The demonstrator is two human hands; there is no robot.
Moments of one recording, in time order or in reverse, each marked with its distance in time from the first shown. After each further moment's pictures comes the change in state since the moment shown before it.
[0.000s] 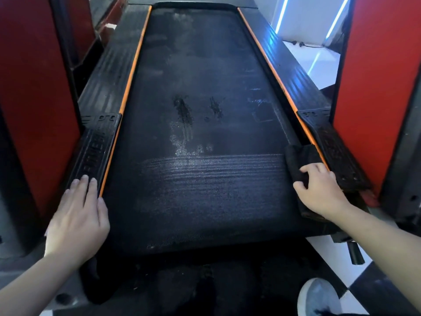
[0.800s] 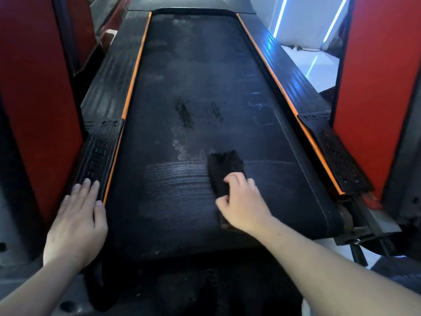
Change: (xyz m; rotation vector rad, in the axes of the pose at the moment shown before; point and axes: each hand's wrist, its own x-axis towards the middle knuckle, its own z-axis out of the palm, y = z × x) left_hand 0.005 -0.010 -0.001 -0.202 -0.094 -0.159; right_hand -0.043 -0.146 0.067 0.030 -0.017 -0.385
